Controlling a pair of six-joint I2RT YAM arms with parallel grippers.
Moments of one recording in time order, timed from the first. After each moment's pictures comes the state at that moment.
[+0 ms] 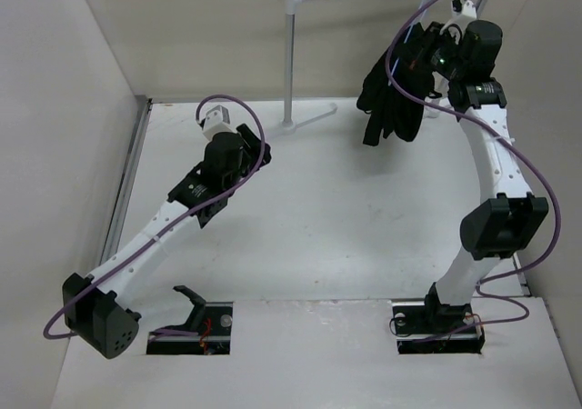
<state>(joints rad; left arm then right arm) -0.58 1.15 1.05 -0.29 -0.35 -0.79 0.01 1.76 1.92 -0.22 -0.46 0.42</state>
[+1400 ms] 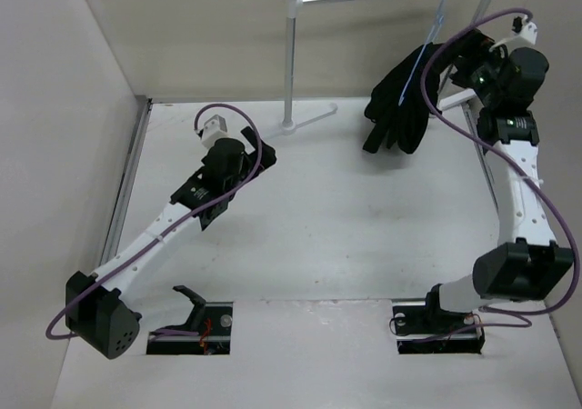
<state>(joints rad) -0.56 1.15 0.98 -0.29 -0.34 -0.88 -0.12 1.48 1.61 -0.07 -0.34 0.53</state>
